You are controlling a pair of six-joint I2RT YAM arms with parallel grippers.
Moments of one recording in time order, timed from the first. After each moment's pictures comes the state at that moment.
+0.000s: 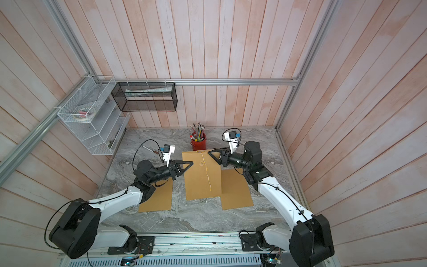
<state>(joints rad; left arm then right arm) -0.49 1.35 0.57 0.94 0.78 -0.74 0.39 1.19 0.86 0.21 -0.76 0.57</state>
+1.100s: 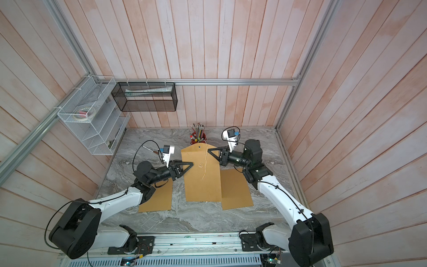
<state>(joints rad) -0.48 1.35 0.57 0.95 0.75 -0.76 0.40 1.21 0.88 0.24 -0.83 0.57</state>
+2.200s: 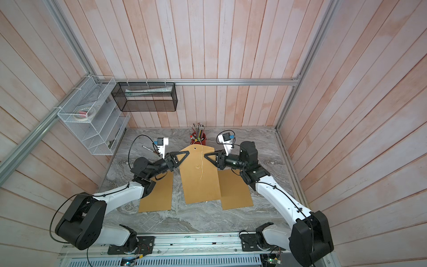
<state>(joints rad) -0.42 1.43 0.63 1.11 0.71 -0.89 0.44 1.20 0.85 0.17 -0.80 0.51</state>
